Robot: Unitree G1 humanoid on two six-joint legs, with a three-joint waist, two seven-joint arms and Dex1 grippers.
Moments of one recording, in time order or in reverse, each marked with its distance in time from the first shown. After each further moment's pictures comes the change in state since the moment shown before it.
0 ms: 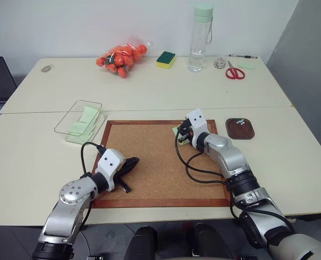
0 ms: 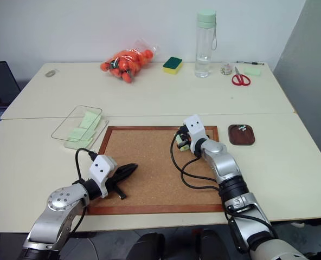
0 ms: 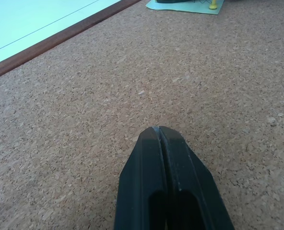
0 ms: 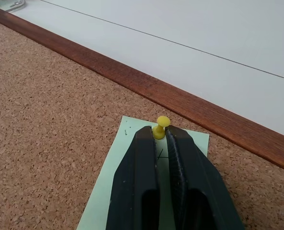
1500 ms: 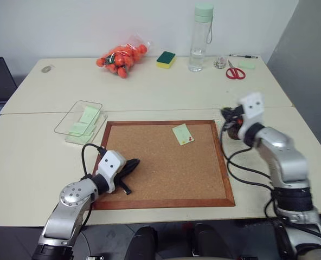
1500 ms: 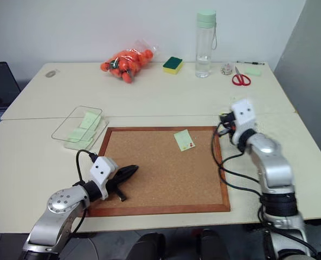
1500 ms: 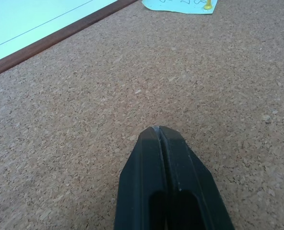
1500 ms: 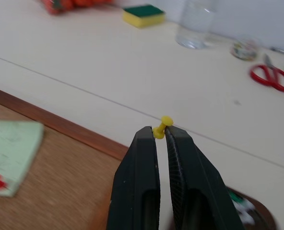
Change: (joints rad) left arm 0.012 -0.001 -0.006 -0.012 -0.004 0.003 -0.003; right arm 0.241 -0.380 -0.265 -0.550 0.067 0.223 0.042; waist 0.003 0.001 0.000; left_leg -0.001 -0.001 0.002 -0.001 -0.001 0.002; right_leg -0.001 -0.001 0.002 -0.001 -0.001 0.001
